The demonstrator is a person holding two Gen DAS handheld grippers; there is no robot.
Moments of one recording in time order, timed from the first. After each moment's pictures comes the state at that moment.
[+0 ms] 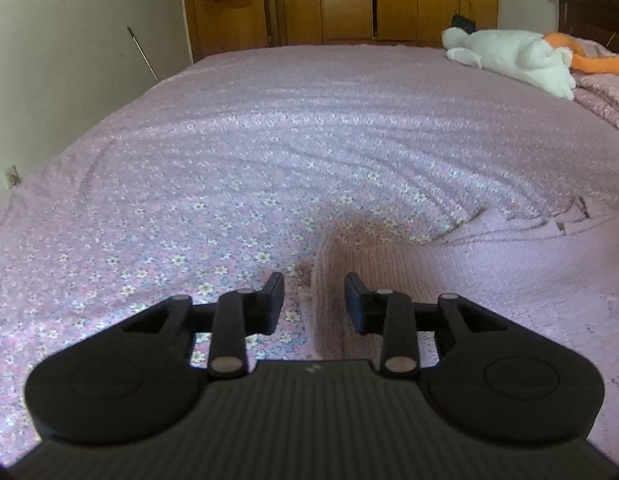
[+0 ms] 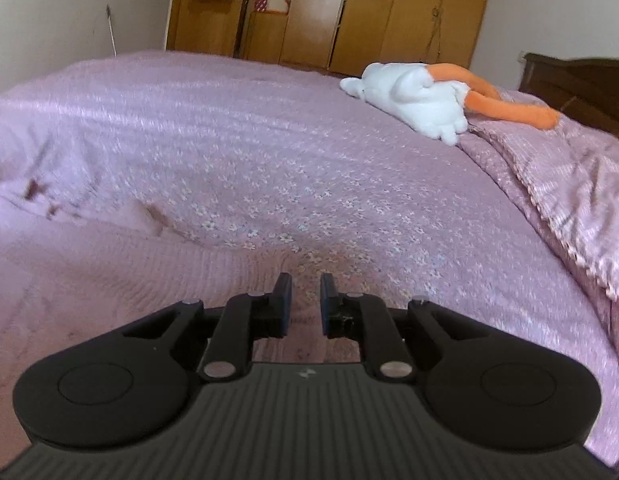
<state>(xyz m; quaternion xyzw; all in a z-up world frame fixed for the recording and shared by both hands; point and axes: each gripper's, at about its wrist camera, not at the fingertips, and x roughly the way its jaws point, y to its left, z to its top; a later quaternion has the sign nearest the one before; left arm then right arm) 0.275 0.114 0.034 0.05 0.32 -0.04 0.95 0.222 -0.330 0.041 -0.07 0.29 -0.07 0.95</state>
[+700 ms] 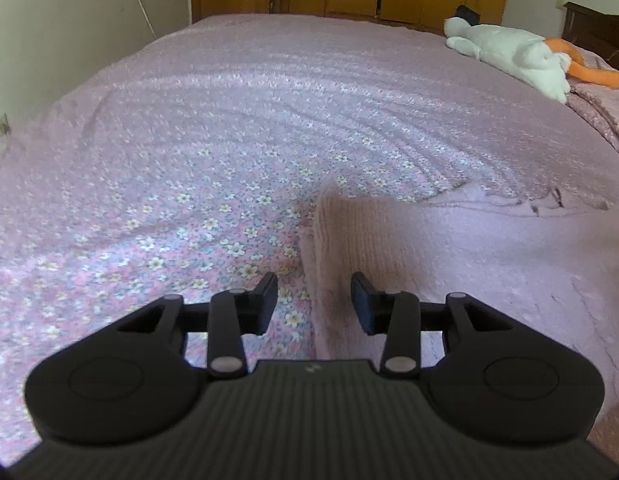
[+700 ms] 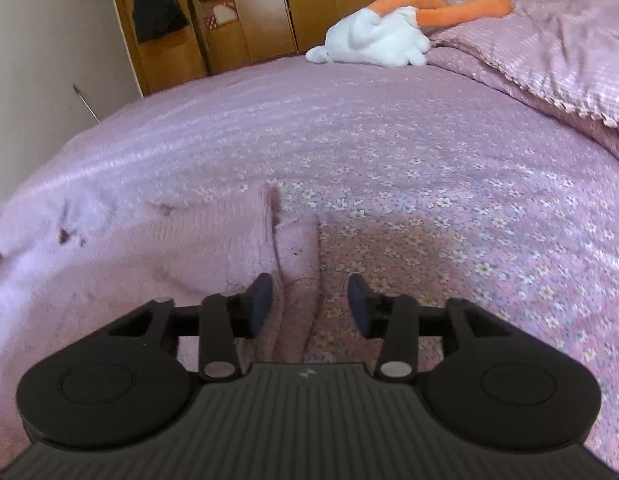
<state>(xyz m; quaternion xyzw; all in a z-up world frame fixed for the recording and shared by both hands) 0.244 0.130 0.041 0.00 0.37 -0.06 0.93 0.162 -0.373 0.018 0.13 0.29 -0.06 0.94</state>
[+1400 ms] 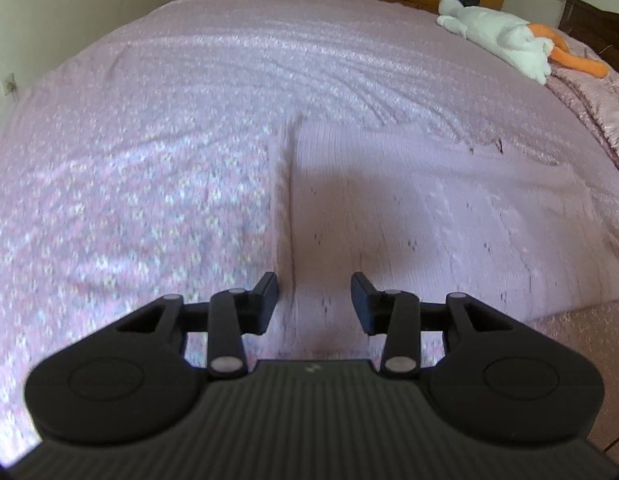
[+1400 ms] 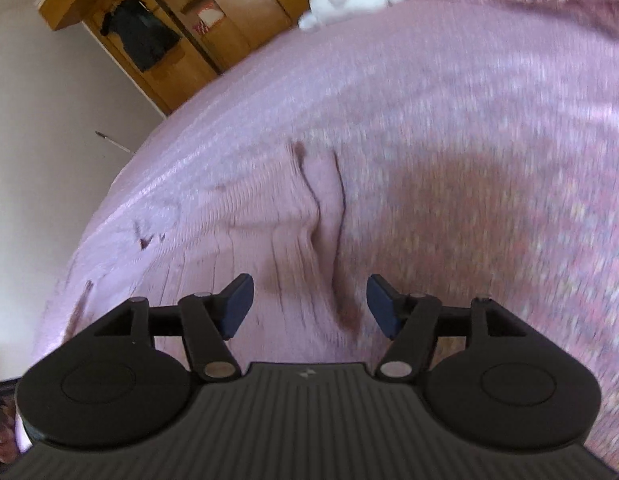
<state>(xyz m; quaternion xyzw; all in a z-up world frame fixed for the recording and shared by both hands) 0.148 0.111 0.056 -0.03 0.42 -0.05 0.91 0.090 -0.387 0.016 0.31 0.35 -0.01 0.88</state>
